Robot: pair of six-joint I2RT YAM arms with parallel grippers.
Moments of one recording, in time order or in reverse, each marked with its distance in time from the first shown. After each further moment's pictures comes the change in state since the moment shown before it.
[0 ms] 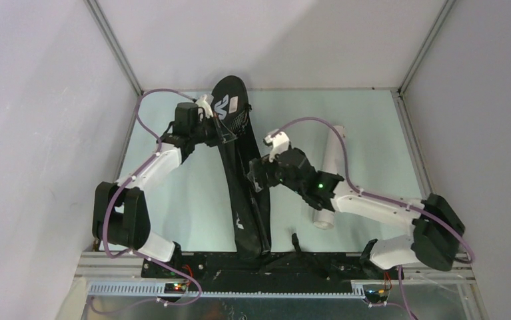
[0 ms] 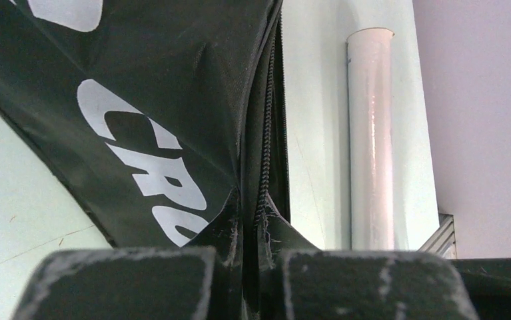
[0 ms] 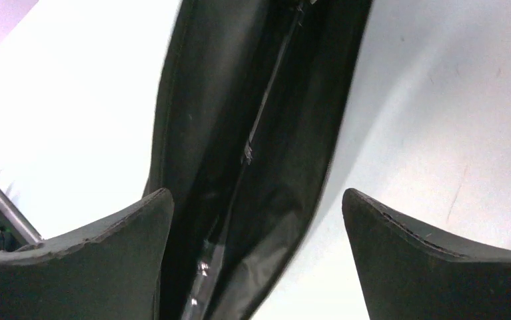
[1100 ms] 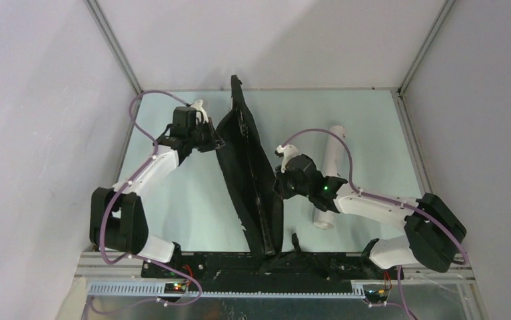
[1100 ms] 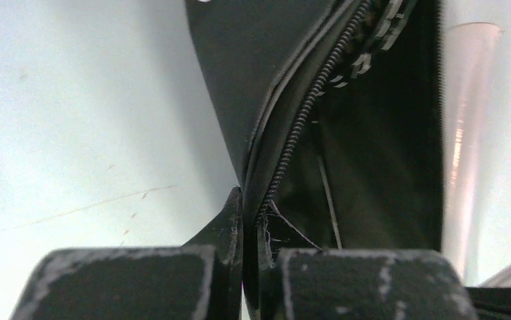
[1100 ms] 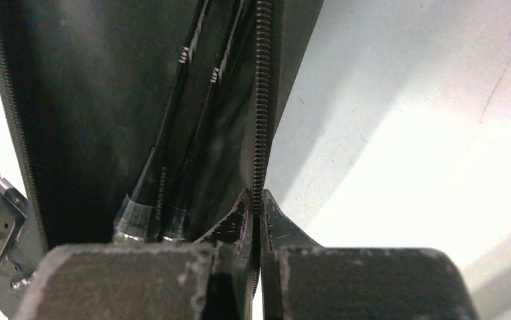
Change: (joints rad) left arm 0.016 -0.029 -0.011 -0.119 -0.153 0.091; right arm -0.100 -0.022 -0.196 -0.047 -0.175 0.108
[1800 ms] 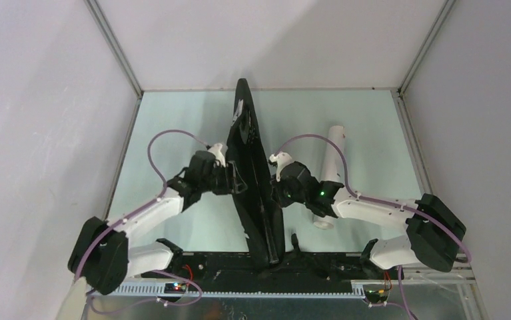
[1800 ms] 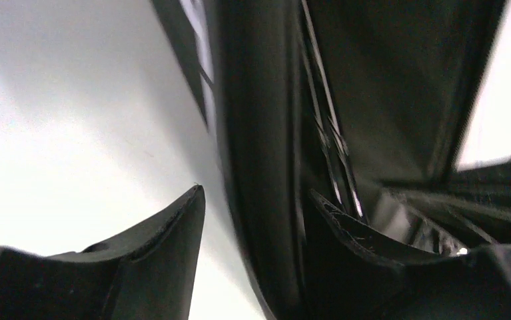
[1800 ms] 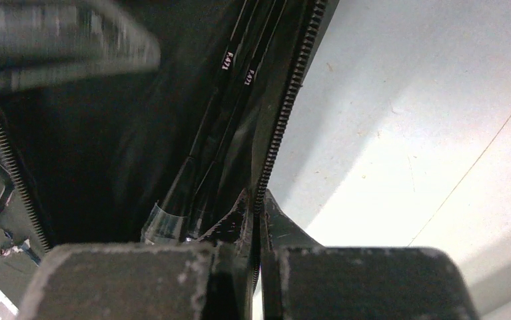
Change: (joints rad) left arm -0.227 -0.253 -0.425 0.121 -0.039 -0.102; right arm 0.076 -0.020 0.008 -0.089 0.027 -0.018
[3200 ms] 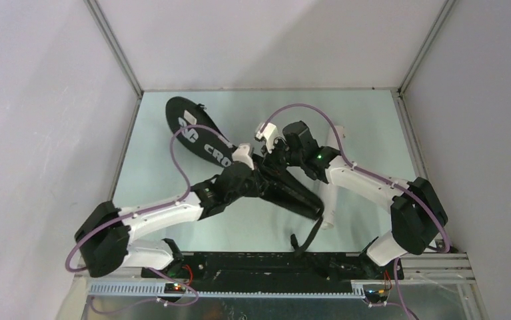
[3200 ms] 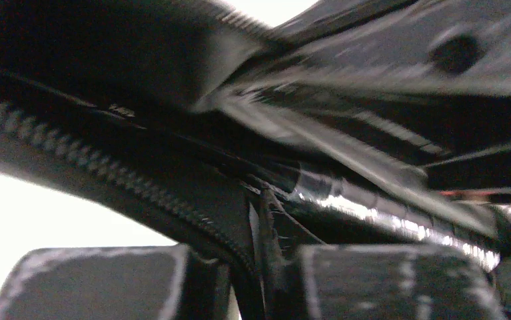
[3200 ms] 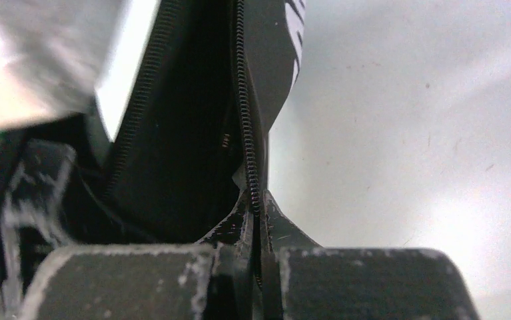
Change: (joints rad) left arm -0.459 0.017 0.039 0.144 -0.451 -0.218; right arm -0.205 0.175 0.333 -0.031 -0.340 -0.540
